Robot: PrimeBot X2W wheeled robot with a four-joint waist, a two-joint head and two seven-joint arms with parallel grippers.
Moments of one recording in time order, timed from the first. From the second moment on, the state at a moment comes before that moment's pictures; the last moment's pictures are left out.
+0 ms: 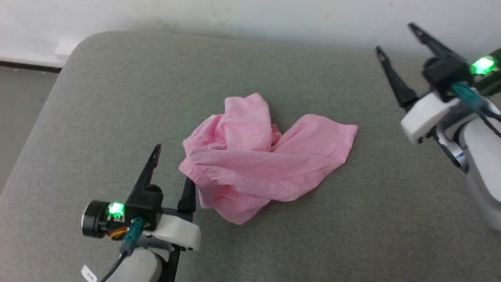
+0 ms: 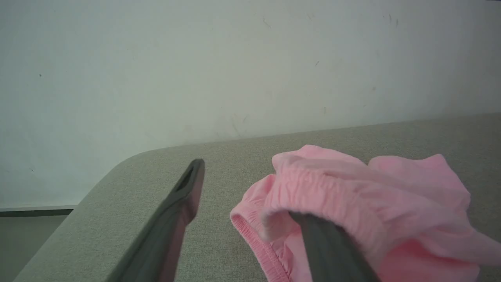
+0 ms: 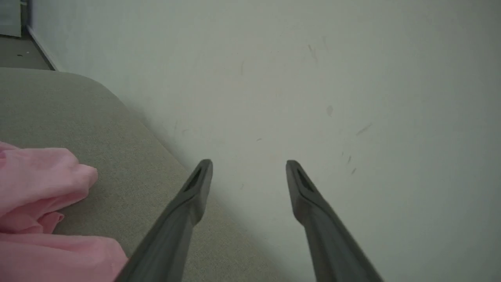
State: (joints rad) left arm -0.26 0.46 -0.62 0.03 -0.42 0.44 -0.26; right arm -0.70 -0.42 0.37 0.35 0.06 0.13 -0.17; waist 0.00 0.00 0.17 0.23
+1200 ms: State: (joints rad) left arm -0.15 0.07 -0.25 0.02 -0.09 0.06 -0.26; right arm -1.09 -0.62 1.27 0.58 0.89 0.13 0.44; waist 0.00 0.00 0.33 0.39
